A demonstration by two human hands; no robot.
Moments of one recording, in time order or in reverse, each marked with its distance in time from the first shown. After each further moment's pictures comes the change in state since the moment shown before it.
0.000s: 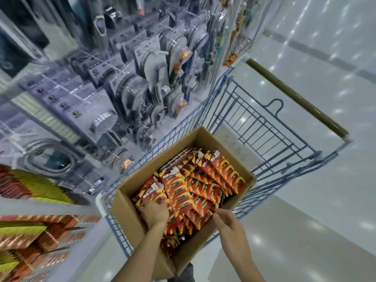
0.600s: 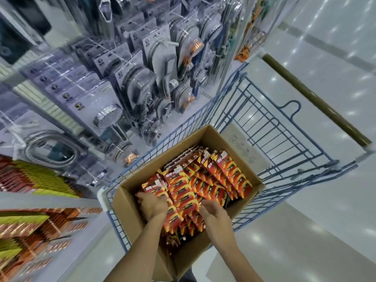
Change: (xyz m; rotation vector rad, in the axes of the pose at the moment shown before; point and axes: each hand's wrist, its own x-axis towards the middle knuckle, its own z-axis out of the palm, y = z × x) left_hand 0.023 0.017 0.003 -0.077 0.092 -0.121; right_hand 0.036 -0.026 0.037 -0.085 -0.101 -0.019
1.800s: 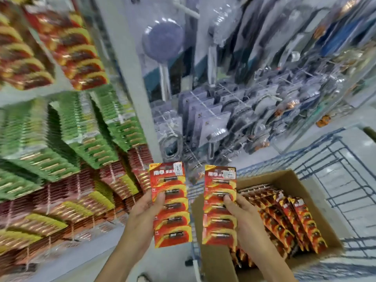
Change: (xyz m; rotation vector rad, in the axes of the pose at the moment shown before) left_hand -0.086 -0.102 -0.339 -1.017 -0.359 0.334; right_hand -0.134 -0.119 0.092 0.505 -0.655 -0.205
